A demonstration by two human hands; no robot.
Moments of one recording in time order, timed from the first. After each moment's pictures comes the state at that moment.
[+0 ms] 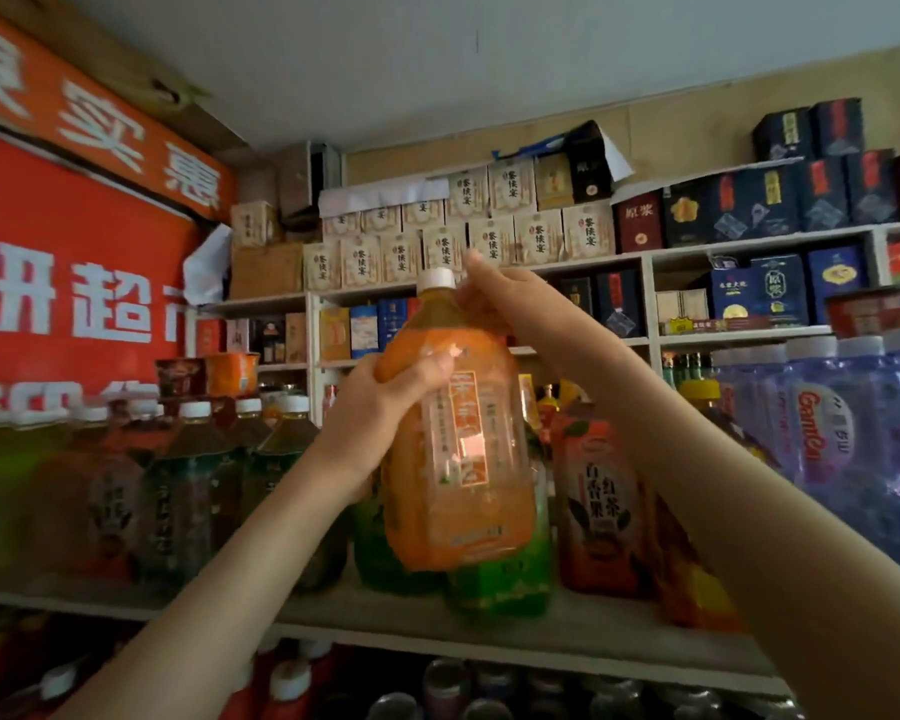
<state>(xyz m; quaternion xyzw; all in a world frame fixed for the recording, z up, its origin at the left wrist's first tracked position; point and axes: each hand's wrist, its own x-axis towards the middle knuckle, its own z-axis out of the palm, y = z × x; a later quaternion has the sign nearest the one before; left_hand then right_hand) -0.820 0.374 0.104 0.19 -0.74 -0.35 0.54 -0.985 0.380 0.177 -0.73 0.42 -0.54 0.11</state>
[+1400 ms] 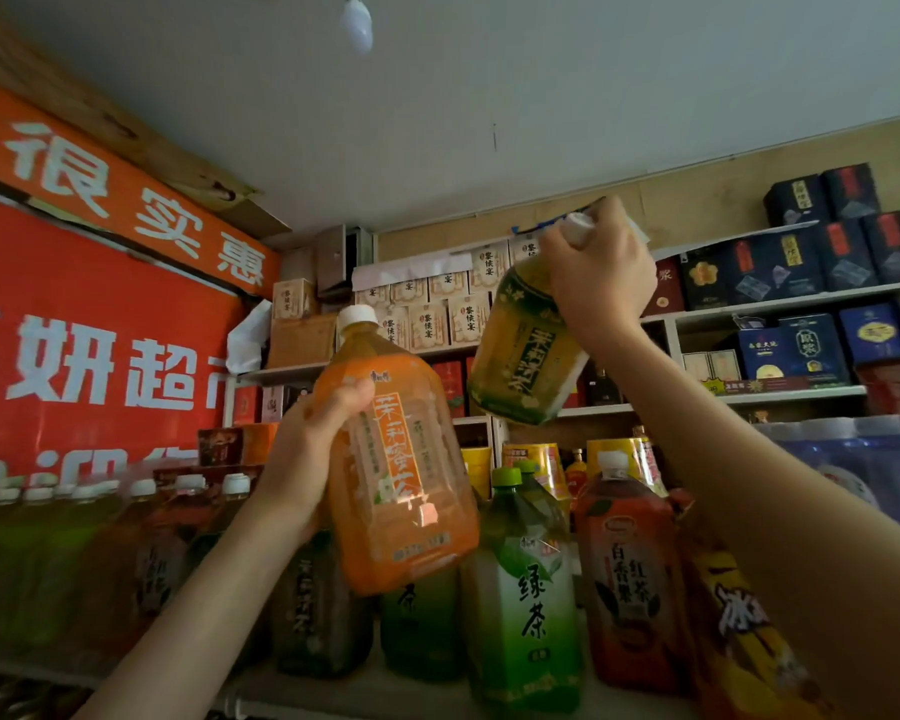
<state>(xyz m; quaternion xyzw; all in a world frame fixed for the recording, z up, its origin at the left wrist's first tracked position) -0.772 0.386 0.139 0.16 -0.68 -0.30 0.65 -0.998 0.412 0.254 -0.48 0.39 -0.74 -0.26</state>
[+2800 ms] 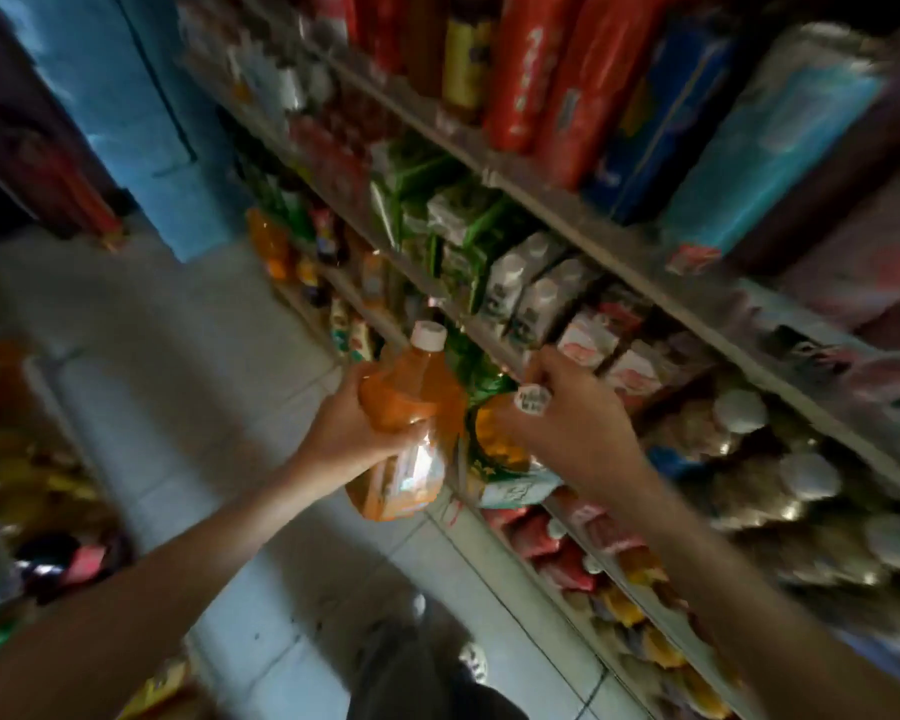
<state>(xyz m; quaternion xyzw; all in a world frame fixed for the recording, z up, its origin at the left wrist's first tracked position) -0.652 0.478 -0.412 0.70 -0.41 -0.39 0.43 -0.852 0.417 -0.322 -0.78 0.53 -0.17 0.28</state>
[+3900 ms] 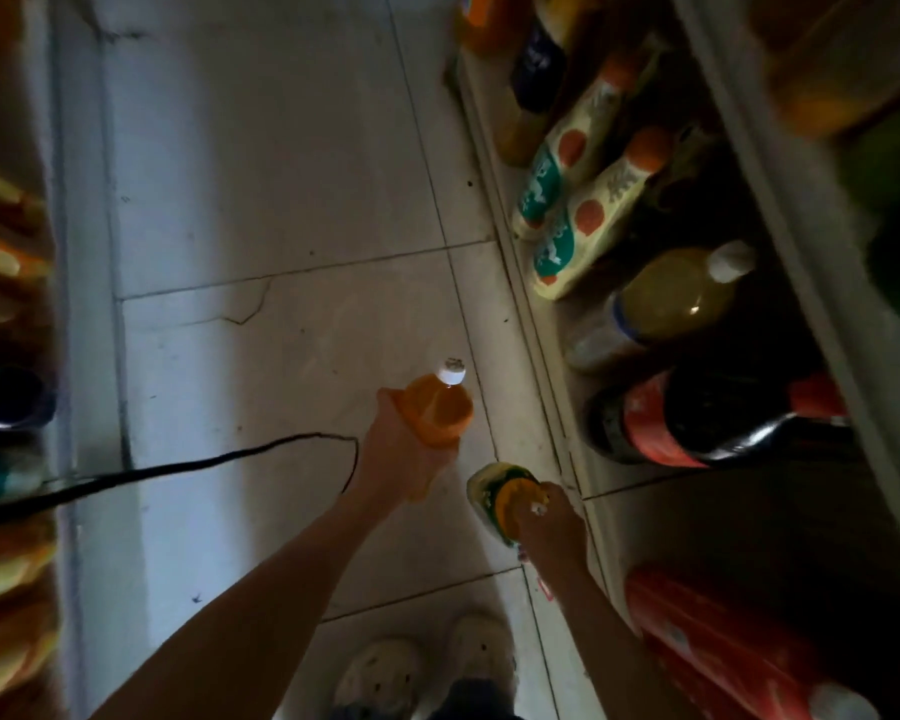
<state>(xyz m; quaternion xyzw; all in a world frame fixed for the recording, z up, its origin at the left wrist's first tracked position) -0.485 0.416 -1.008 0.84 -0.08 -0.36 0.39 -0.652 0.333 -1.013 -0.65 0.62 0.13 0.43</state>
